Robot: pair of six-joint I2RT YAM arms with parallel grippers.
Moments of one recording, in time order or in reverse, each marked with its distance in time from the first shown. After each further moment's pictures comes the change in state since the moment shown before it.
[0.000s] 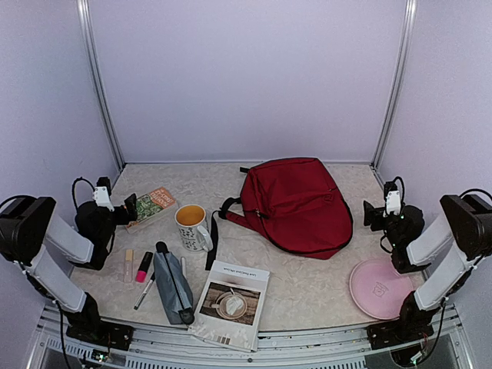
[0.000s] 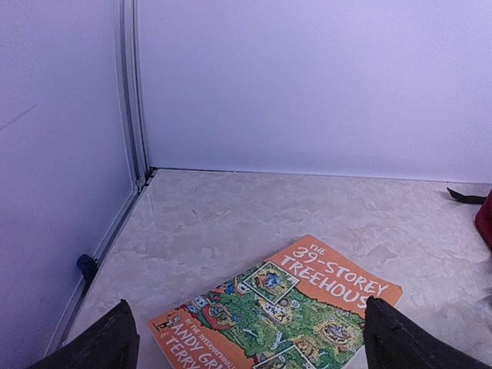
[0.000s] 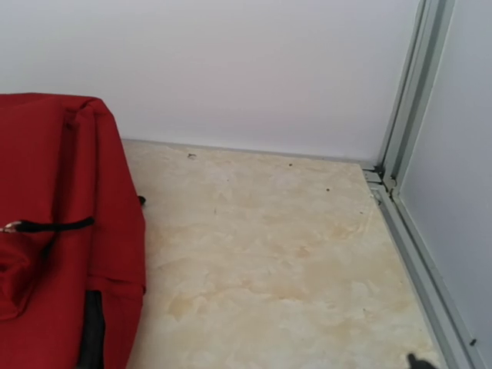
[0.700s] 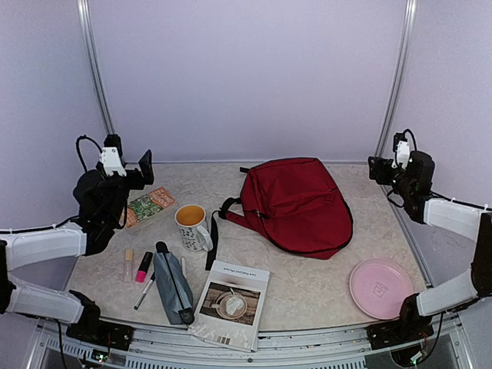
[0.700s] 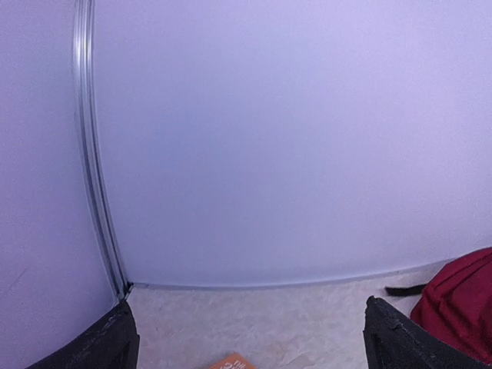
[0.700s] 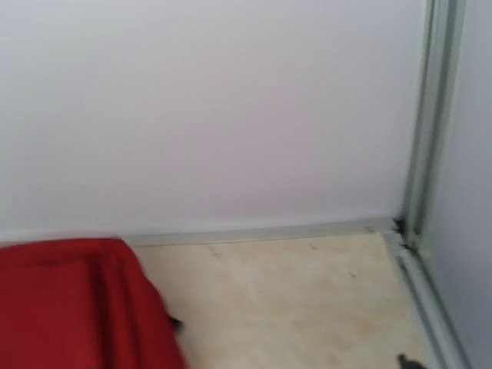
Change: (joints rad) left arm -0.383 -0.352 0.199 -0.323 -0.351 0.122; right arm -0.001 -0.269 0.446 -0.753 -0.016 0.195
